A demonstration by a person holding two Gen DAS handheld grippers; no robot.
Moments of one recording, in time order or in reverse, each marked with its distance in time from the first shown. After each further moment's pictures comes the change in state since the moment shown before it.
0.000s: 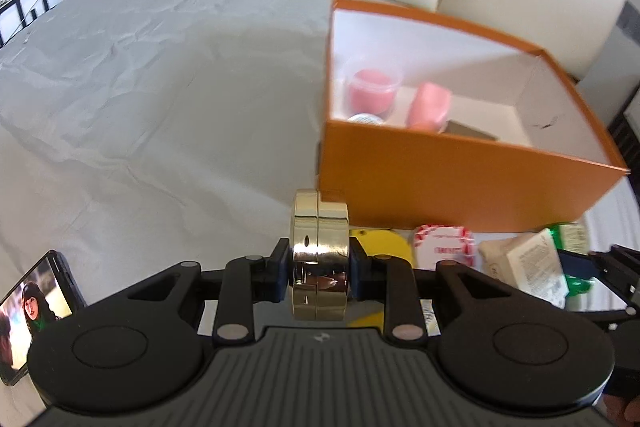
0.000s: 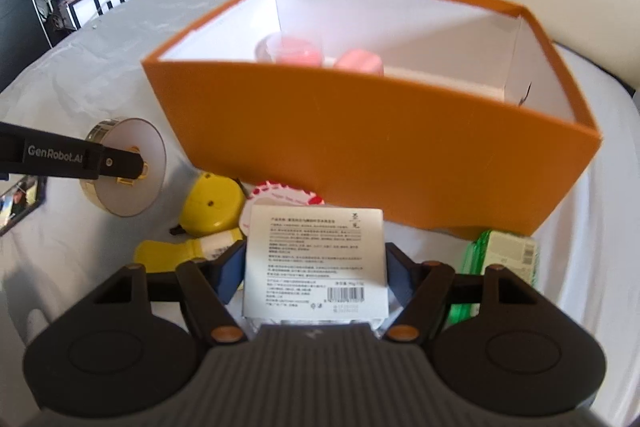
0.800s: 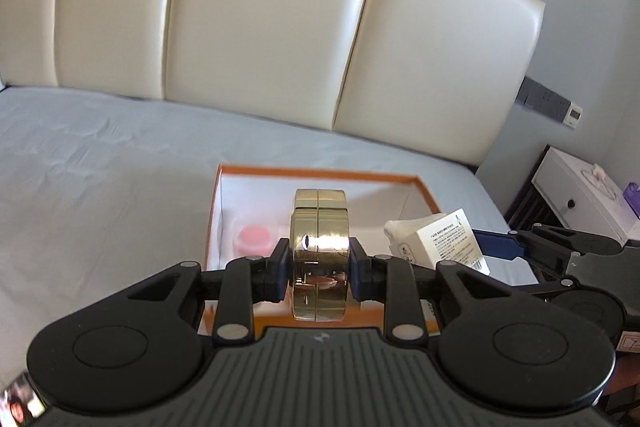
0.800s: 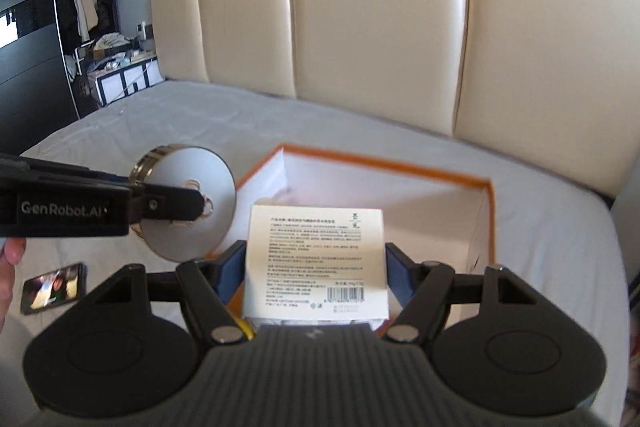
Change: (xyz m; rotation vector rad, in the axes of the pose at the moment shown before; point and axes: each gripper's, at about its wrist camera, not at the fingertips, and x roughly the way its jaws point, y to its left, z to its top) left arm -0.073 -0.051 0.077 0.076 -0.282 -0.220; right arm -0.099 -0.020 0.090 -0.059 -0.279 0.019
